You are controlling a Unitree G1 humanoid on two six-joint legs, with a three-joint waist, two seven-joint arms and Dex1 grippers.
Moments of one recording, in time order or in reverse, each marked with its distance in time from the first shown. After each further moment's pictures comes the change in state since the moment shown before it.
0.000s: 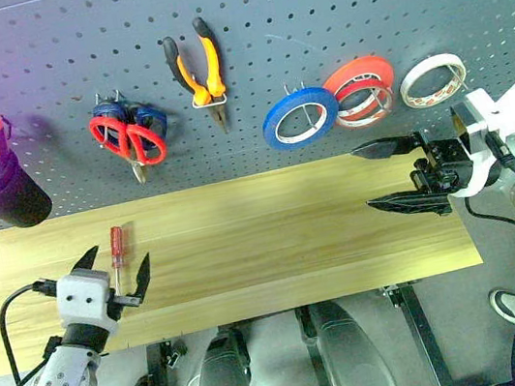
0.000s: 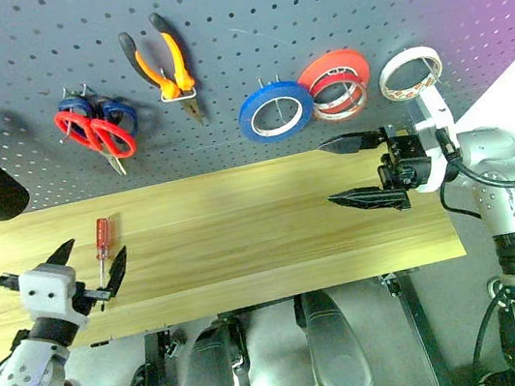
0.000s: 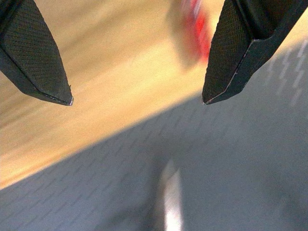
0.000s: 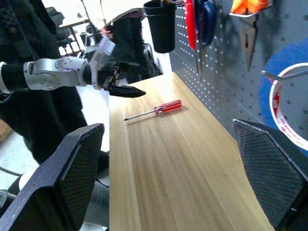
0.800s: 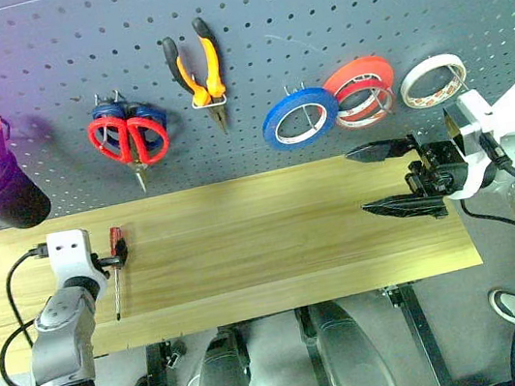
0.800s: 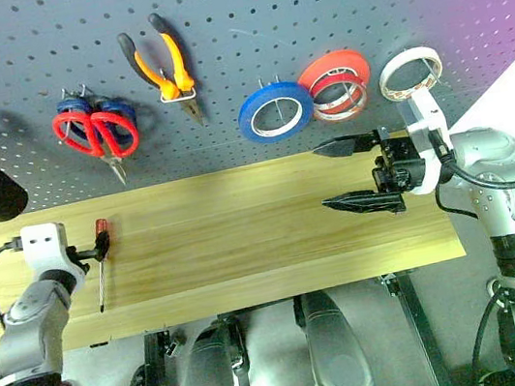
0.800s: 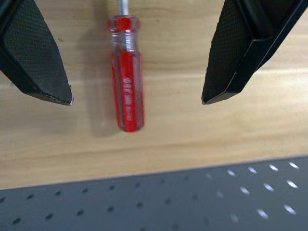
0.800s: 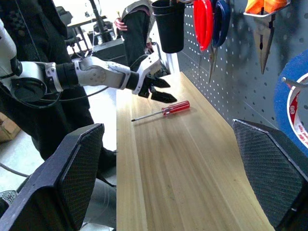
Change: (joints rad) left arm -0.450 0.059 -0.005 0.390 -0.016 0.427 0.155; right arm 0.003 0.000 0.013 -0.049 0.011 0.042 -0.024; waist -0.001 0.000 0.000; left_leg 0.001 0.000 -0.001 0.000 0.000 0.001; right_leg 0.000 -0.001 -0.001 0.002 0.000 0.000
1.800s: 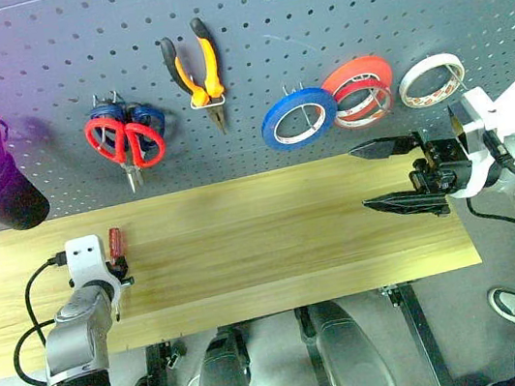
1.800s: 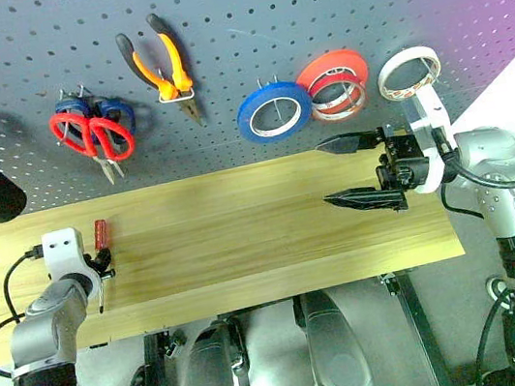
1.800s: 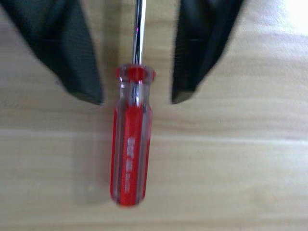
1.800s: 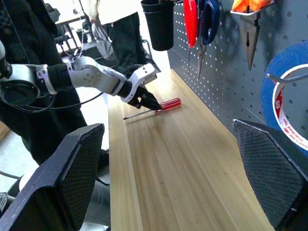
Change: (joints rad) left arm -0.032 -0.050 -0.010 -0.010 0.010 0.254 0.126; right arm 0.015 -0.018 -0.019 -0.018 0.008 0.009 -0.033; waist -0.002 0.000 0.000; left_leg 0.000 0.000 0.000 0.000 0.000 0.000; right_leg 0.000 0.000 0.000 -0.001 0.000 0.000
